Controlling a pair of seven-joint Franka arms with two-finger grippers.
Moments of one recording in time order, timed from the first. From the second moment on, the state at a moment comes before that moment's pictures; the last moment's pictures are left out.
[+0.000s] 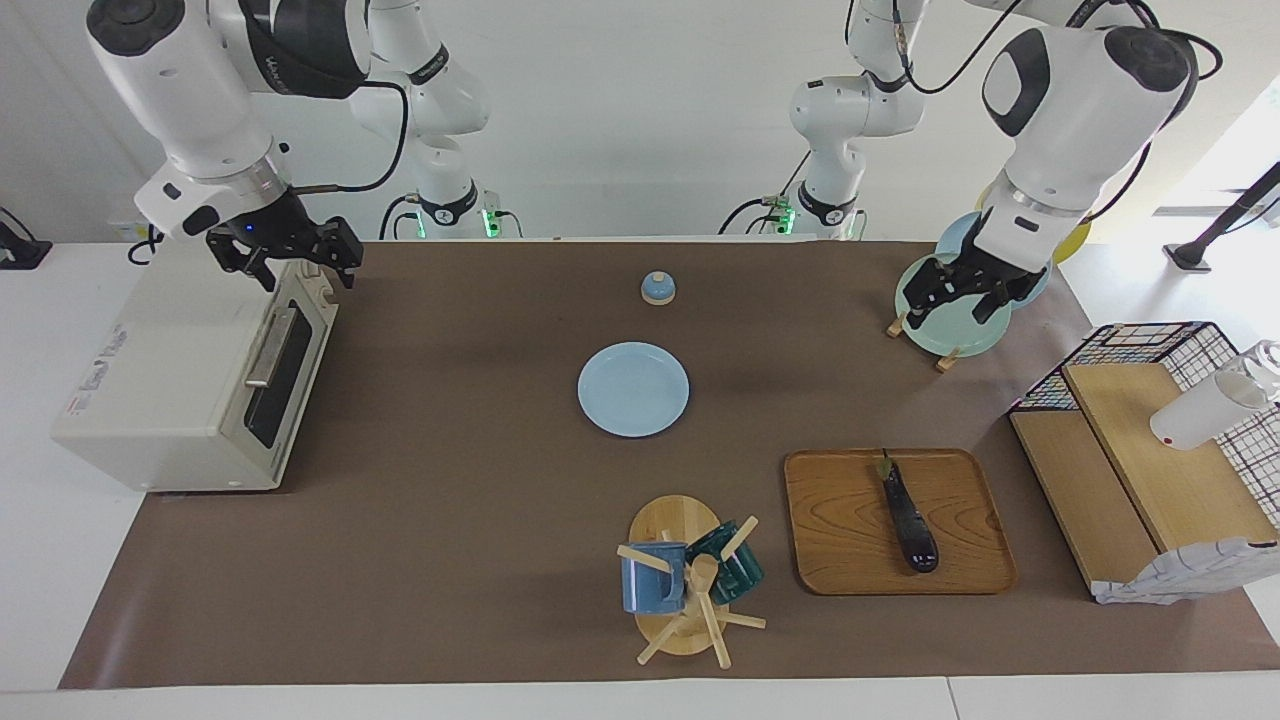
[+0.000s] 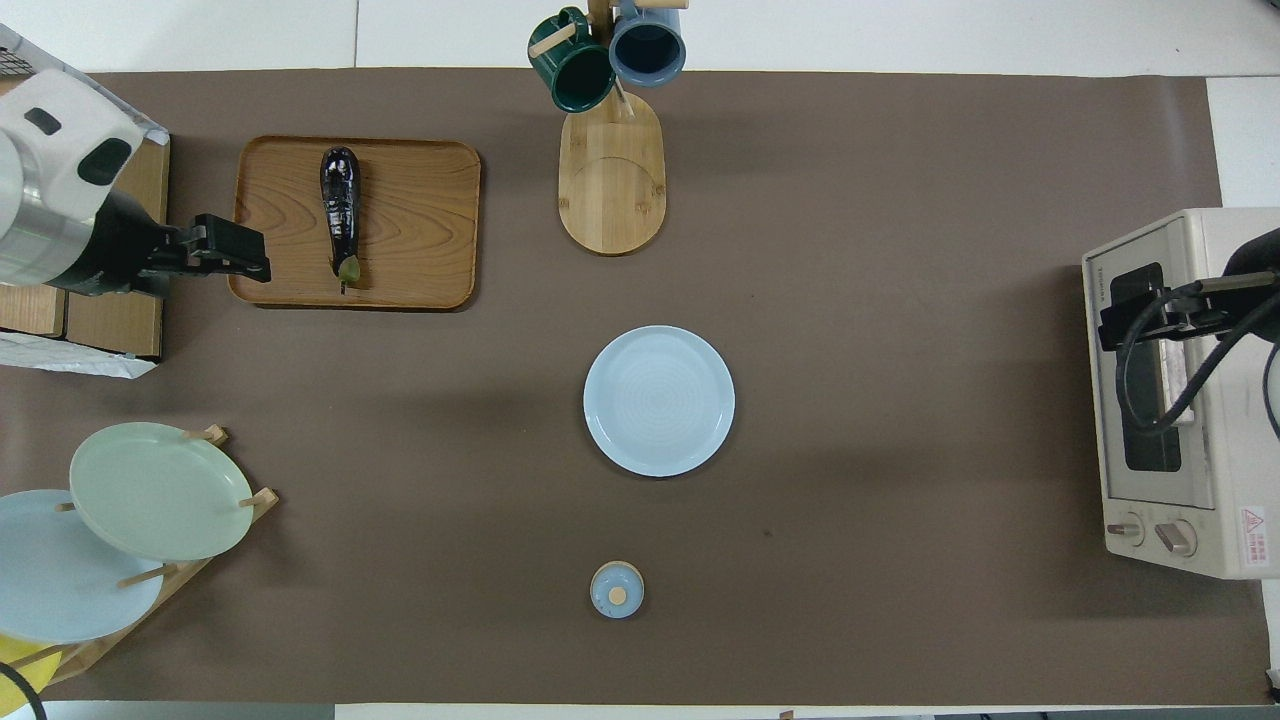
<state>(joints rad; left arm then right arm) -0.05 0.27 -0.10 -1.55 -0.07 1.80 -0.19 -0.03 -0.03 0.01 -1.68 -0.05 1.57 -0.08</state>
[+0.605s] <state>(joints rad) -0.05 0.54 -0.11 -1.44 0.02 1.98 -0.16 -0.03 -0.03 0.01 -1.70 -0.05 1.60 -0.08</state>
